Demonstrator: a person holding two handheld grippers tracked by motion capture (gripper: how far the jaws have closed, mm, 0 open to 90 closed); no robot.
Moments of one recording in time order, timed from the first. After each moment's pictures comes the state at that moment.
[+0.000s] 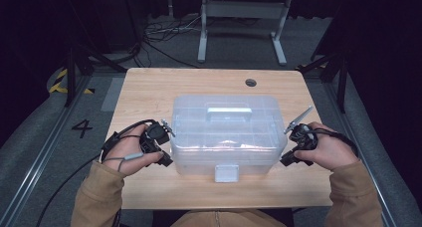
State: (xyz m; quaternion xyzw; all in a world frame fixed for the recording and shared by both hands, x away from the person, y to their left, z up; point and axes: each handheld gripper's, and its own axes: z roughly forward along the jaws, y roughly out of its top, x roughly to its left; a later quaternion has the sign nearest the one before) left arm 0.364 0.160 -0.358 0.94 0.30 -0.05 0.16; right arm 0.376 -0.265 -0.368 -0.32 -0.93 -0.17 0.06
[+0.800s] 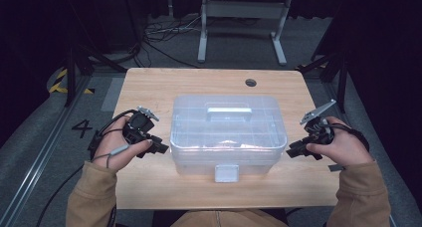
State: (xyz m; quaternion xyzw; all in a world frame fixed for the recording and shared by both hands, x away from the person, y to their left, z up) left arm 0.373 0.197 -0.343 0.88 0.38 -0.01 0.27; right arm 0.379 -0.297 -0.349 -0.34 -0.90 -0.26 0.02
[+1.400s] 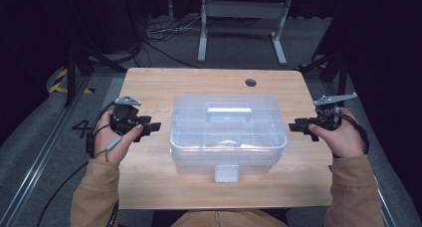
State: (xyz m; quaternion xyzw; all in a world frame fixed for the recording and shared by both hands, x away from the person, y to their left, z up) left arm 0.392 0.229 -0.352 0.80 0.45 0.10 0.38; right arm 0.406 -0.323 -0.353 -0.44 -0.81 -0.37 -0.09
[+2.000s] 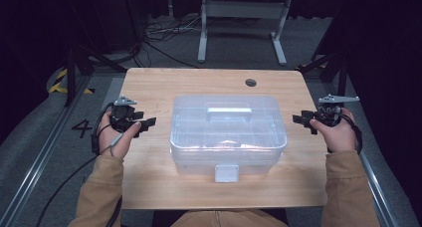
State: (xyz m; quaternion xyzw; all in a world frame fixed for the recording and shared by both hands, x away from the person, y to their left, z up) left arm 0.421 0.247 -0.397 0.77 0.49 0.15 0.38; right arm 0.441 -0.354 -0.397 -0.48 -0.76 -0.41 -0.16
